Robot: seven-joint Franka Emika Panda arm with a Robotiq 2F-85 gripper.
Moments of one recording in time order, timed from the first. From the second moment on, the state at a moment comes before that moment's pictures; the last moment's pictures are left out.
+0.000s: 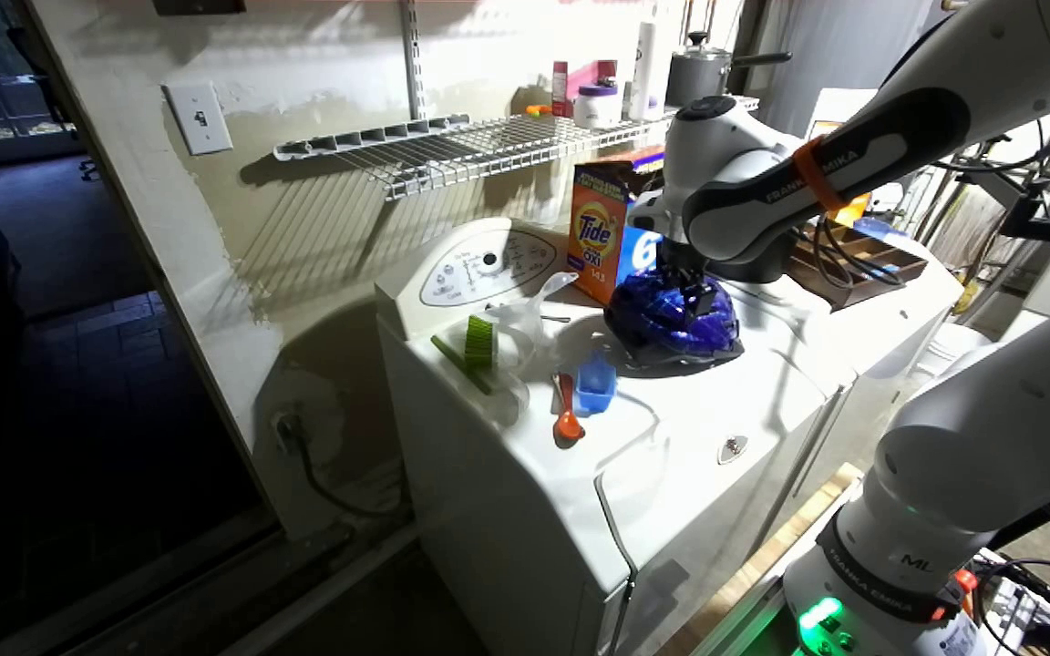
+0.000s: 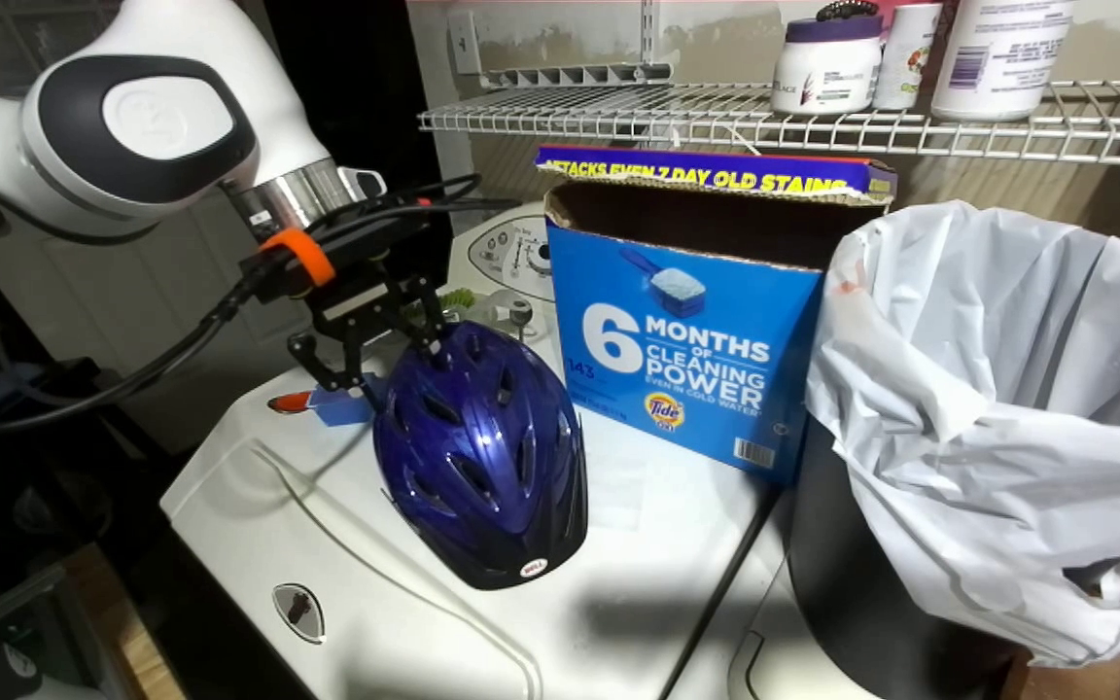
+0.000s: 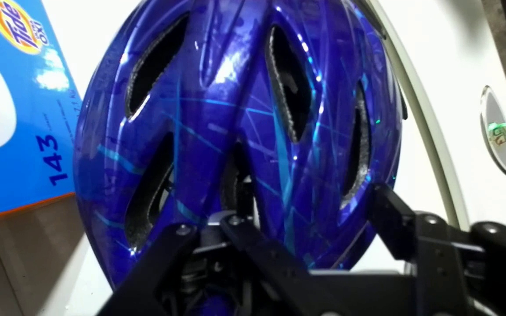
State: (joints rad) arm -0.04 -0.40 -0.13 -2.66 -0.49 2.37 -1.05
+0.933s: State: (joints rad) arm -0.04 -0.38 -0.13 -2.63 -0.49 2.35 -1.06
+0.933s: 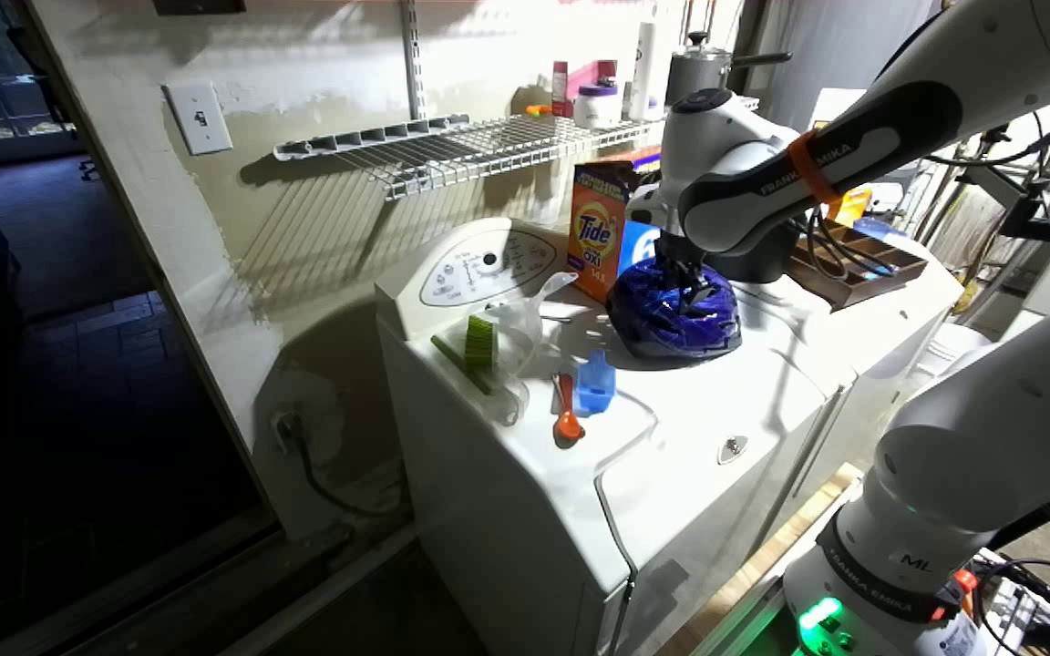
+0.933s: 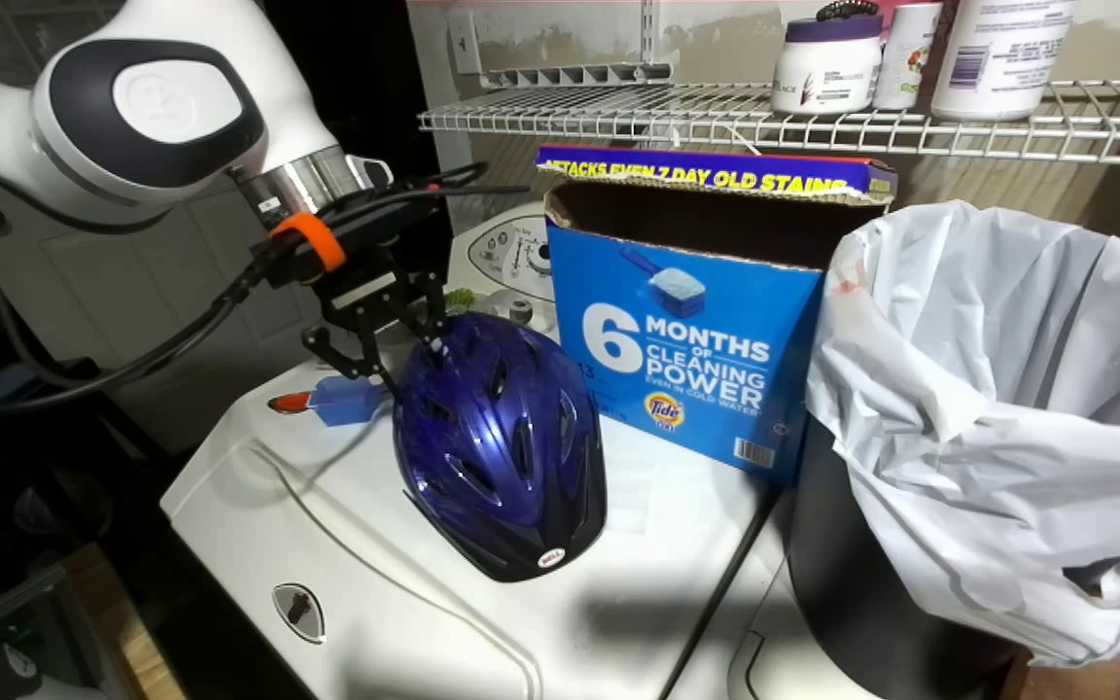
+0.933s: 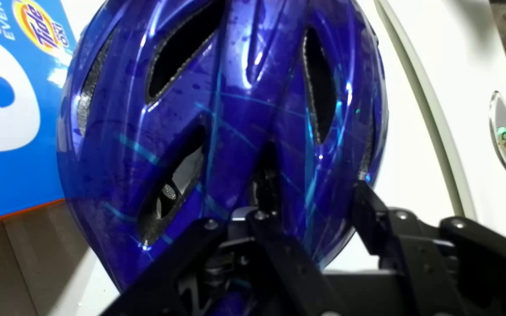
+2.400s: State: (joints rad) arm 0.02 -0.45 -0.11 -2.39 -0.30 2.00 -1.04
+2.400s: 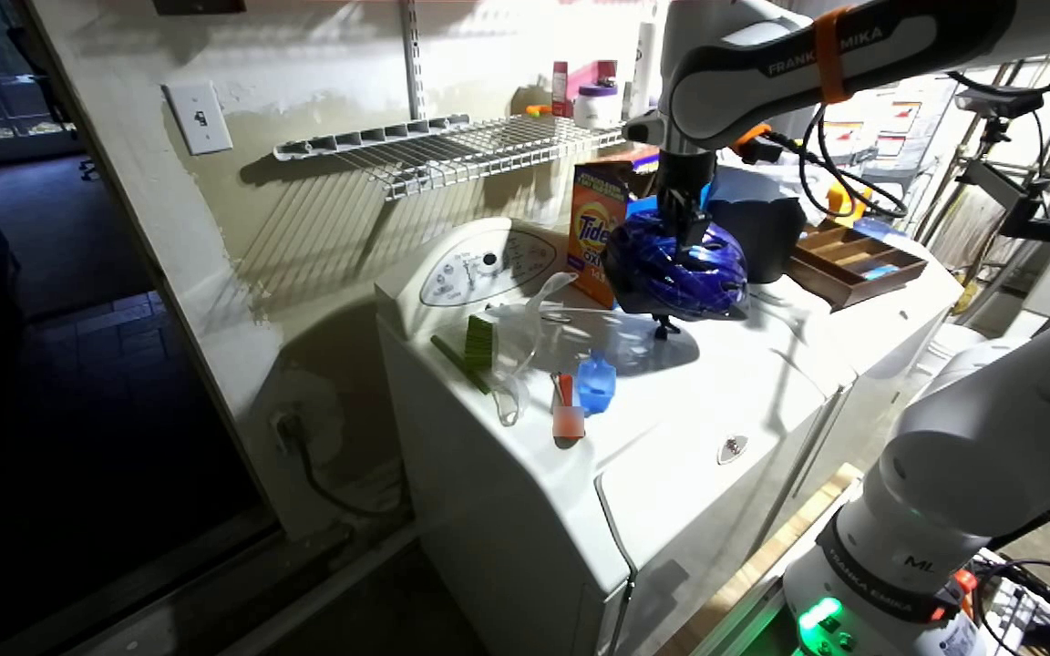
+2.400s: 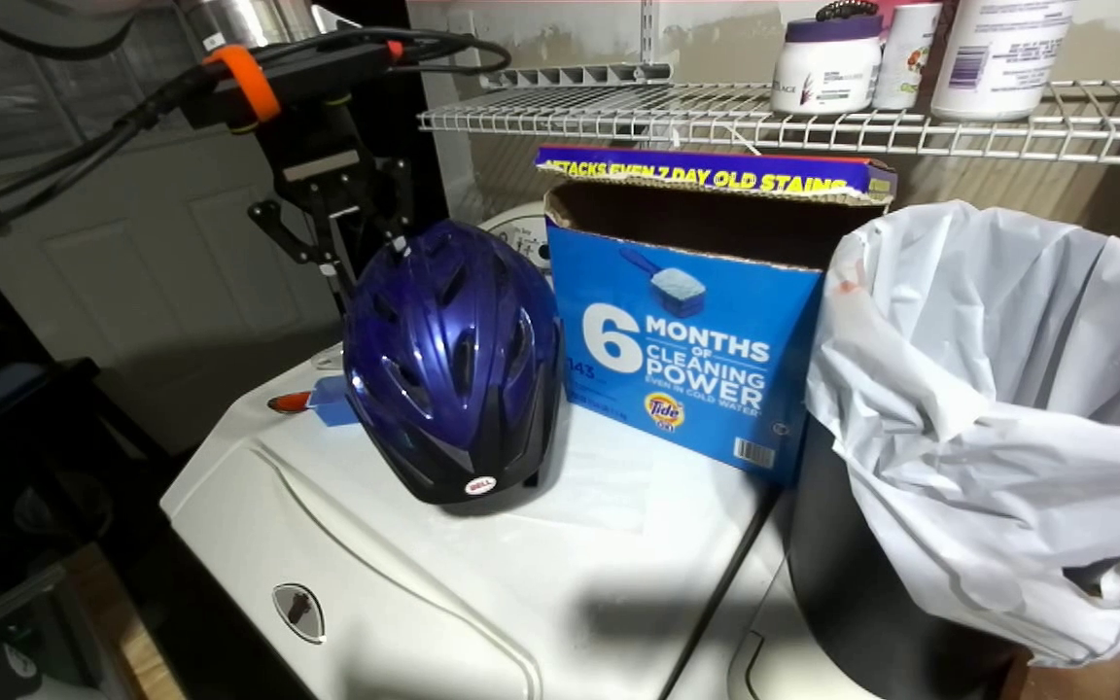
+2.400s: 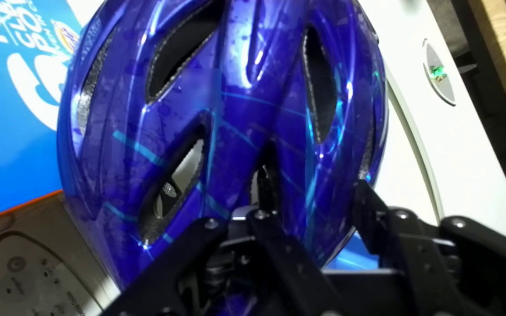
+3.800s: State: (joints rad) arm 0.13 -0.47 -0.04 -2.17 -0.20 1.71 -0.99
